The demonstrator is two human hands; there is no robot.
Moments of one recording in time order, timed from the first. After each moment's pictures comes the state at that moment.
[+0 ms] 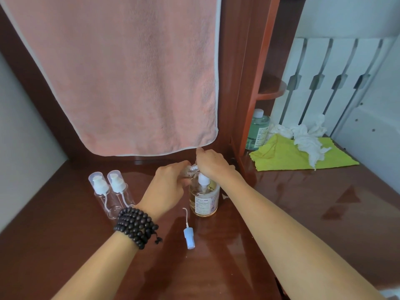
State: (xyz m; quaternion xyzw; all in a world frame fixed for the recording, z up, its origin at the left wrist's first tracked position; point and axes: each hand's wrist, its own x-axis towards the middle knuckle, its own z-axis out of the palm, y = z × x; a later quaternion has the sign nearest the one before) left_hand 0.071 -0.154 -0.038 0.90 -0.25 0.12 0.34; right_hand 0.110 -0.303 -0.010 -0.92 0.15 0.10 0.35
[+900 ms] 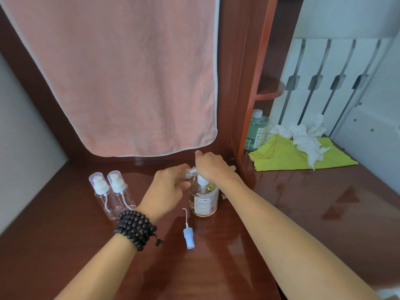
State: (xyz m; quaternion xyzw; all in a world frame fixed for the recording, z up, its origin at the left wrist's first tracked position) left_hand 0.065 -0.155 -0.038 0.90 -0.22 0.09 0.36; right_hand 0.106 -0.302 -0.010 -0.93 0.17 0.10 0.32
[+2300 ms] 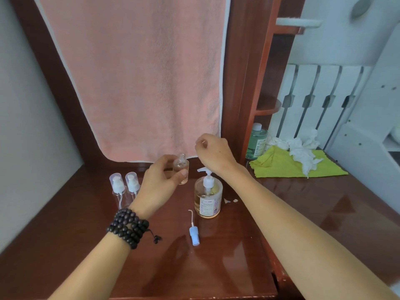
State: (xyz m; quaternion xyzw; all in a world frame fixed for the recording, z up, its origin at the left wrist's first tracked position) left_hand 0.036 -0.125 -0.002 0.82 -0.12 0.09 0.56; right_hand 0.075 -0.296 0.041 -0.92 -0.02 -0.13 0.37
